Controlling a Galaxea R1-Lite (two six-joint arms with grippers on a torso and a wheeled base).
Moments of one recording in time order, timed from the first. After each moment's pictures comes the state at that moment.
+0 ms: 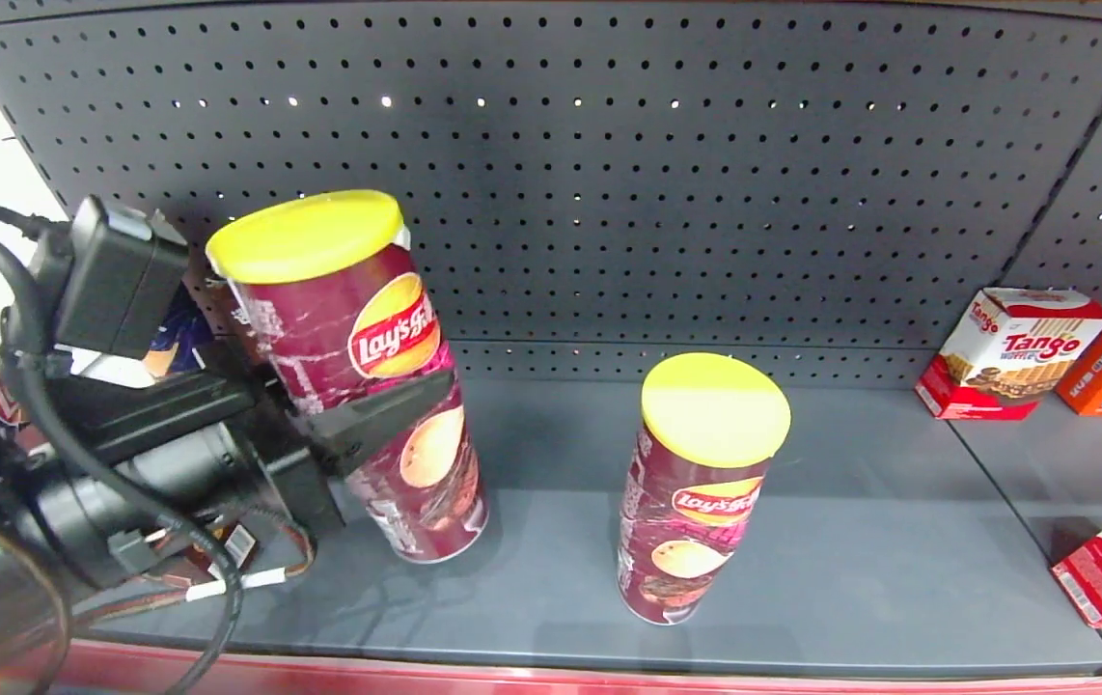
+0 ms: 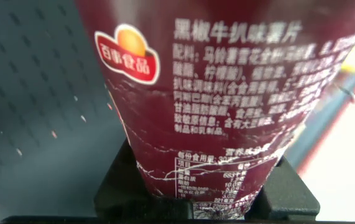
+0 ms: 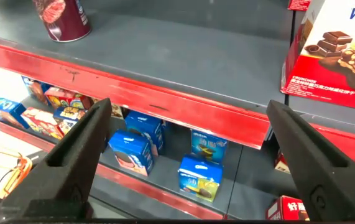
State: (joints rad) left arm -0.53 1.34 -0.58 -0.83 -0.25 0.02; right arm 0.38 0.00 0.00 0.00 -0.02 -0.02
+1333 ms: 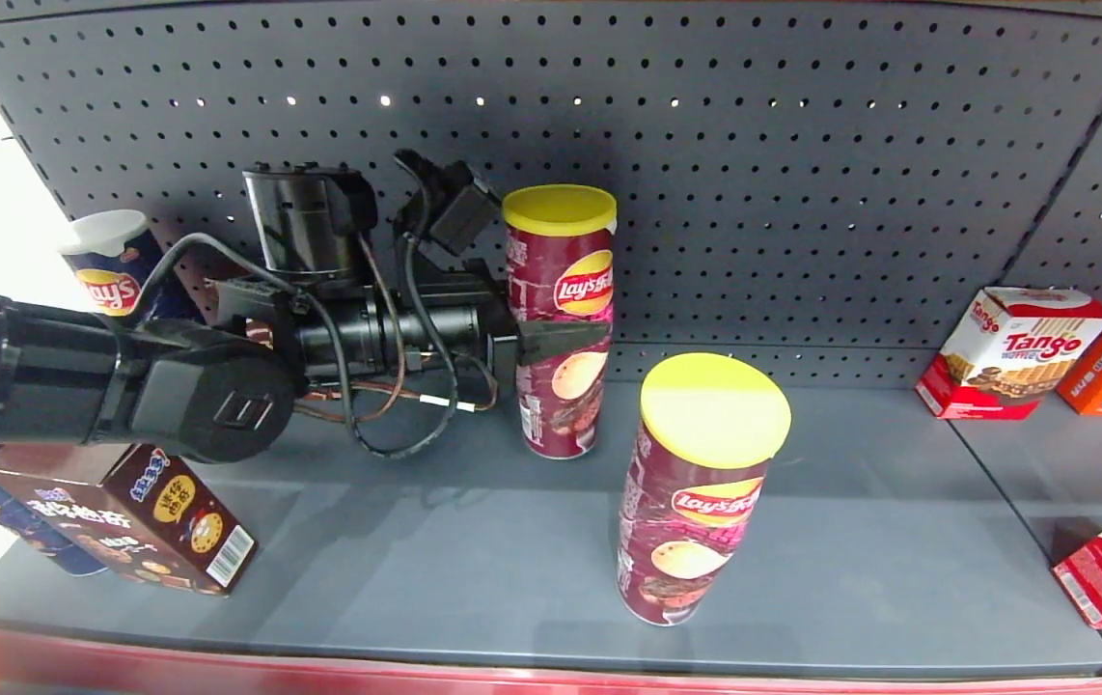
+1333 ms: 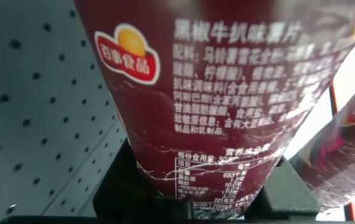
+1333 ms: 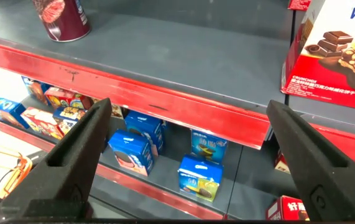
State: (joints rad) left arm -0.43 1.89 -1.24 -0.57 -0.78 0.19; right arm 0.38 0.00 0.00 0.00 -0.02 -0.02
